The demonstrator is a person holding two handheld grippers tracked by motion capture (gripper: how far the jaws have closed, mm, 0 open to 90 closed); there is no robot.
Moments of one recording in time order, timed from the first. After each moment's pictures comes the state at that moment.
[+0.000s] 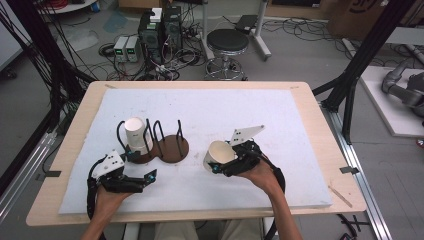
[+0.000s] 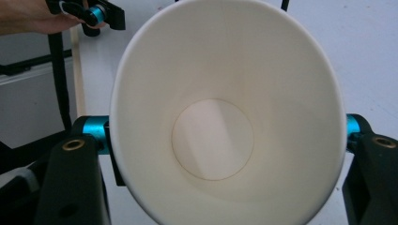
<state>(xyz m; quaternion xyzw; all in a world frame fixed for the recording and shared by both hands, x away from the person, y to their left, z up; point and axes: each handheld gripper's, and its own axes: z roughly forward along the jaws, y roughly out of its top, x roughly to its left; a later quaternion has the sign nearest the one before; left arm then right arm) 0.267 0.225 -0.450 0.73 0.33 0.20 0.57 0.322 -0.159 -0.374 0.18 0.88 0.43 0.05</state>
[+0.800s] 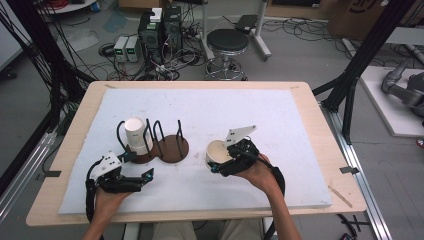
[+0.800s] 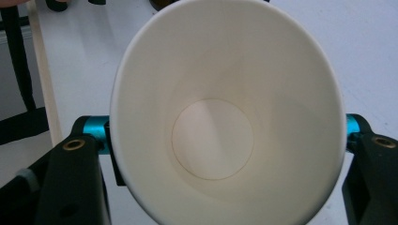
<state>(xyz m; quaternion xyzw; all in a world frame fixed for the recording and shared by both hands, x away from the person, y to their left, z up) 0.268 0.232 -0.459 0.71 0.36 0.20 0.57 0.318 -0.148 -0.366 0.19 0.90 0.38 0.10</state>
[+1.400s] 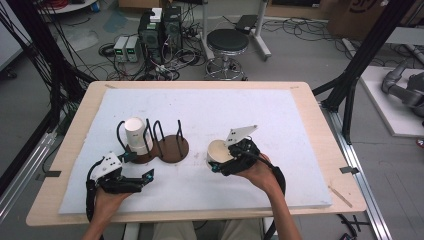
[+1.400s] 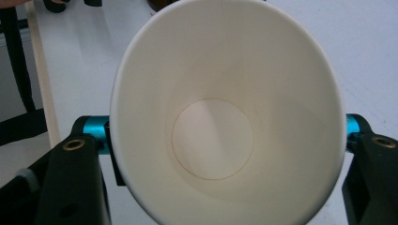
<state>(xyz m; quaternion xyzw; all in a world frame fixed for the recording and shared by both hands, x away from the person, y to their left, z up) 0.267 0.231 -0.459 0.72 0.35 0.21 0.56 0.320 -0.150 -0.367 0.19 0.90 0.38 0.10</state>
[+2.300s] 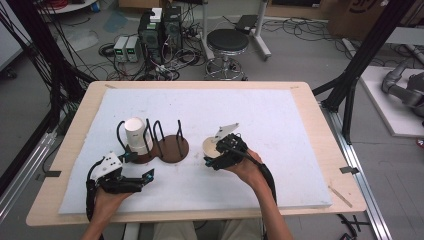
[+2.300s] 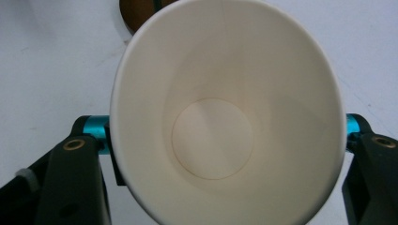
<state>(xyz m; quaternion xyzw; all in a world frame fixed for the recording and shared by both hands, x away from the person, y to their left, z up) 0.267 0.230 -0.459 0.72 0.35 0.20 0.56 0.342 -0.122 -0.389 0.23 0.91 0.30 0.14</state>
